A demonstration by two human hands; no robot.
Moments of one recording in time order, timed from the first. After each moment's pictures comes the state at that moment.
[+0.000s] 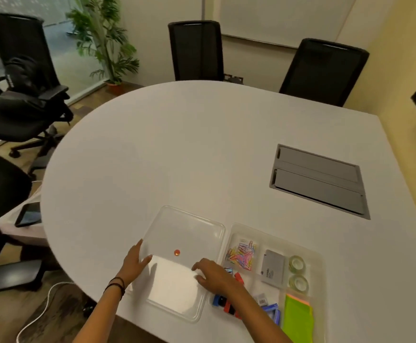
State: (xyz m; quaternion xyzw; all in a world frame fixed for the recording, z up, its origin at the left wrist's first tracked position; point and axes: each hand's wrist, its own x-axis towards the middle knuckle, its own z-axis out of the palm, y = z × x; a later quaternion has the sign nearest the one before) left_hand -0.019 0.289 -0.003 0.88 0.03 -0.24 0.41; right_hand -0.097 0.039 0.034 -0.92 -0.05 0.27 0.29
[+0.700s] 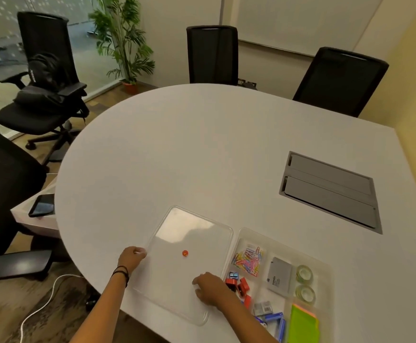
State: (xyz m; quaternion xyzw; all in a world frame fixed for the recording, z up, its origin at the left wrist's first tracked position) left_hand -0.004 0.307 -0.013 0.82 0.24 -0.21 0.47; right_hand -0.102 0.070 0.023 -0.92 -0.05 0.34 0.20
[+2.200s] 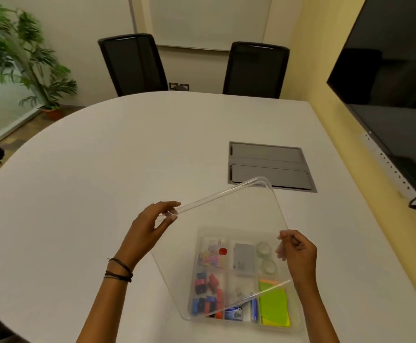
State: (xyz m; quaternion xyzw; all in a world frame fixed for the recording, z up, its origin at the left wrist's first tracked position) left_hand -0.006 0.147 0.183 0.83 -0.35 -0.03 0.44; right_hand -0.202 -0.129 0.131 -0.68 0.29 -0.33 0.59
